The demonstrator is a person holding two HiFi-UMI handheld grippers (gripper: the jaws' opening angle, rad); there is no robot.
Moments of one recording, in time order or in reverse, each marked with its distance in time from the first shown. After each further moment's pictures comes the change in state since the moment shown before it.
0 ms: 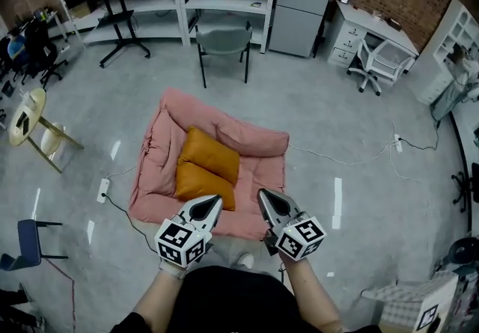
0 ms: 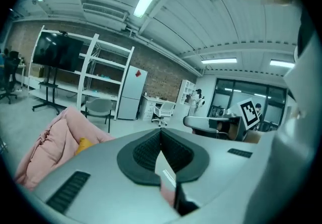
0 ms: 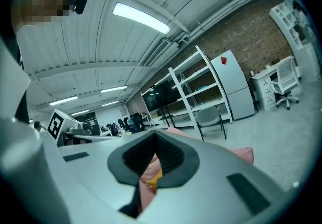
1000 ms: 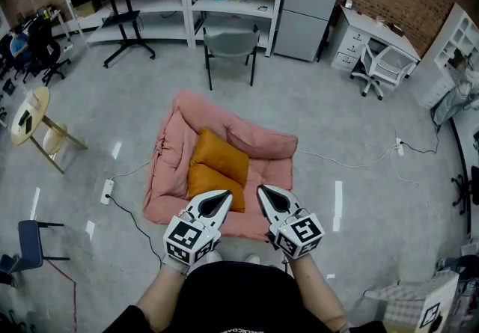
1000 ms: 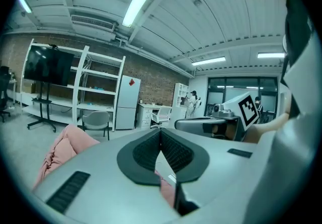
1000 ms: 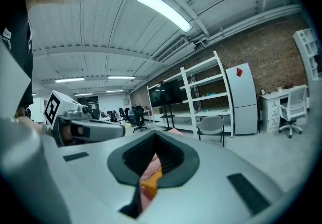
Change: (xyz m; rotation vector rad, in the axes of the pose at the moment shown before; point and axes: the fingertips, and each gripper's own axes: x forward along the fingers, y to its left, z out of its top) left arm -0.025 0.020 0.029 0.134 -0.072 -0.044; right arm 0.044 0.049 0.005 -0.219 0.039 0.013
